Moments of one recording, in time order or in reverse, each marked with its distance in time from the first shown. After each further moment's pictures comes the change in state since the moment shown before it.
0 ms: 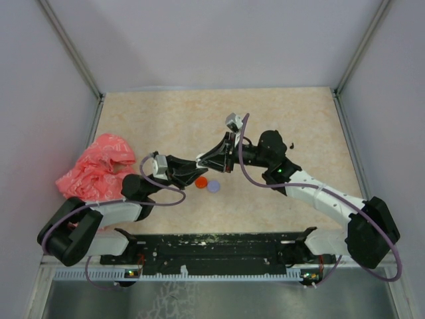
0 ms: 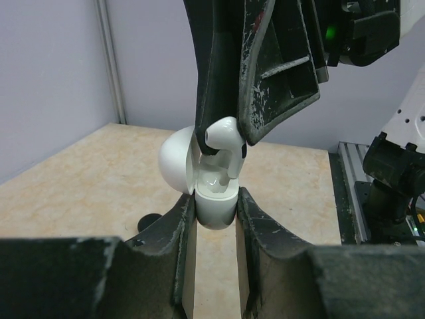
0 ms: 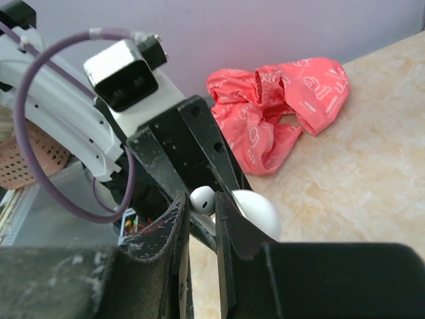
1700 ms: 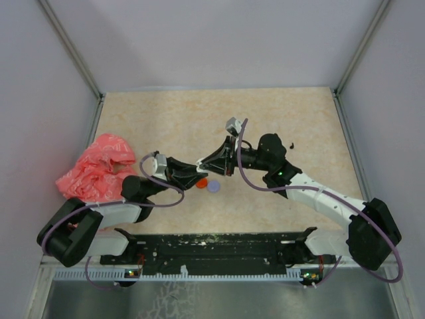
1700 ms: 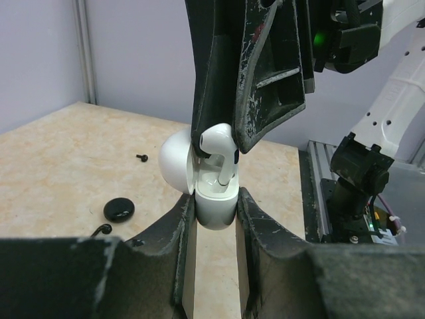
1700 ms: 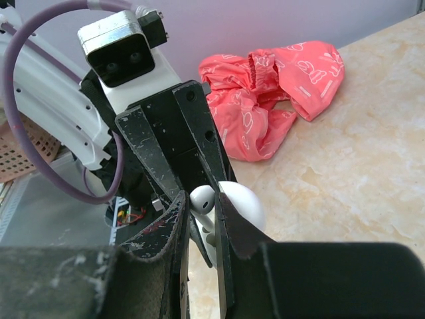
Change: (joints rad) left arm 0.003 -0.011 -0.026 -0.002 0.026 -0.115; right arm 0.006 -0.016 -0.042 -0.033 0.019 -0.045
